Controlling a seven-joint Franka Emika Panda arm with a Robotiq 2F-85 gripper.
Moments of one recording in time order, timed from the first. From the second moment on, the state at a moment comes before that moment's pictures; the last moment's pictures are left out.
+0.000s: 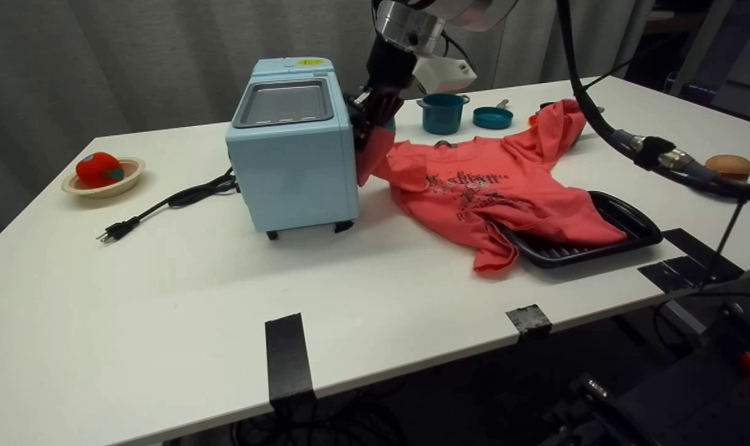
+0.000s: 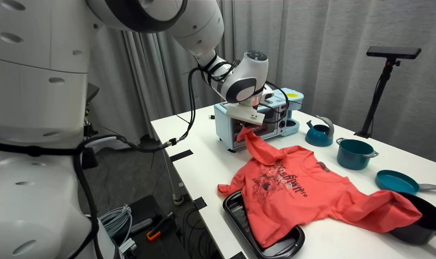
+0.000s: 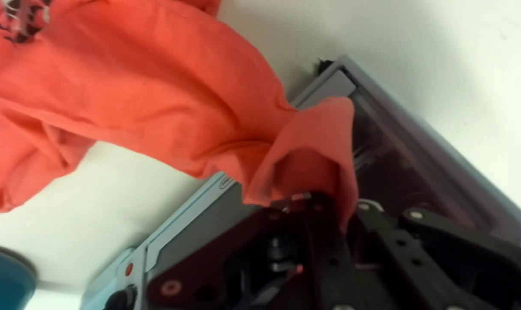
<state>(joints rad) -0.13 0.41 0.42 -2.02 0.32 2.67 -0.58</state>
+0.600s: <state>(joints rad) -0.18 0.34 0.43 -2.03 0.54 2.41 -0.78</state>
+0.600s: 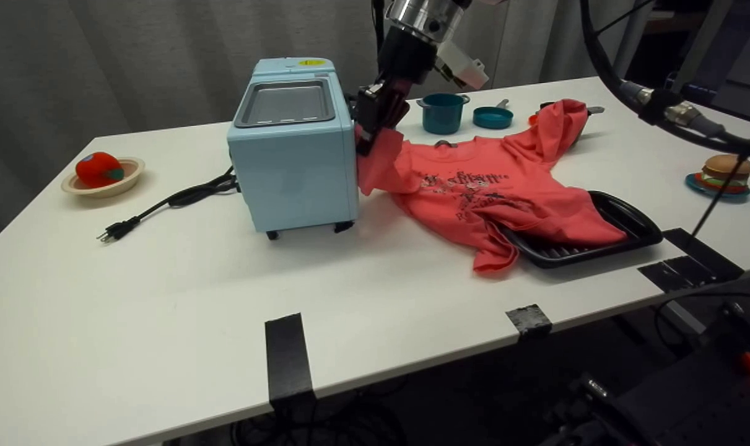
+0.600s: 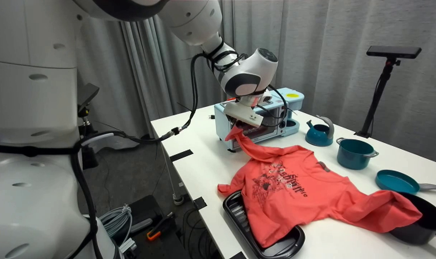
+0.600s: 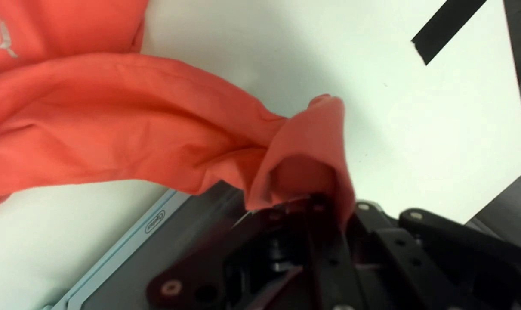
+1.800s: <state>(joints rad) -0.08 0.31 0.22 -1.93 0.57 1.90 -0.78</state>
